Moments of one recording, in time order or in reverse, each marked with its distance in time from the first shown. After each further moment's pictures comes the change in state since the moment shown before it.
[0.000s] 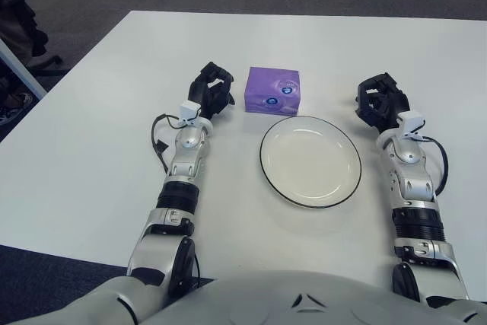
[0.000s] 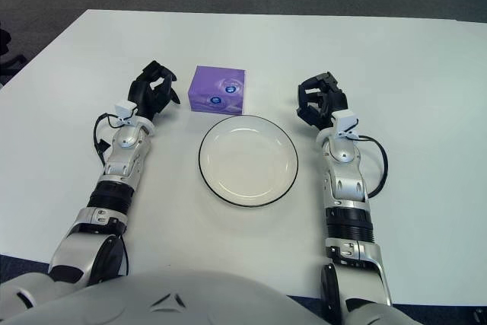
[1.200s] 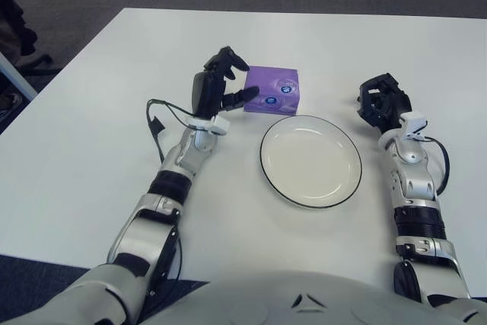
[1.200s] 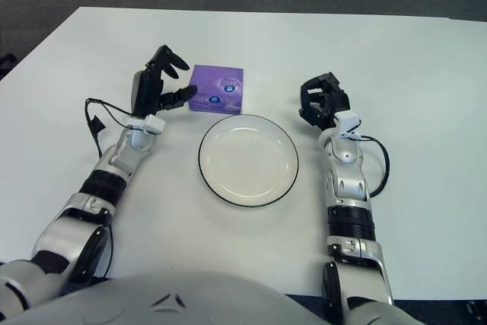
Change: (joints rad) left arm -0.081 0.202 -0.246 0.068 0.746 -0.390 0.604; right arm -0.009 -0.013 -0.020 0.059 0.013 -0.037 0.023
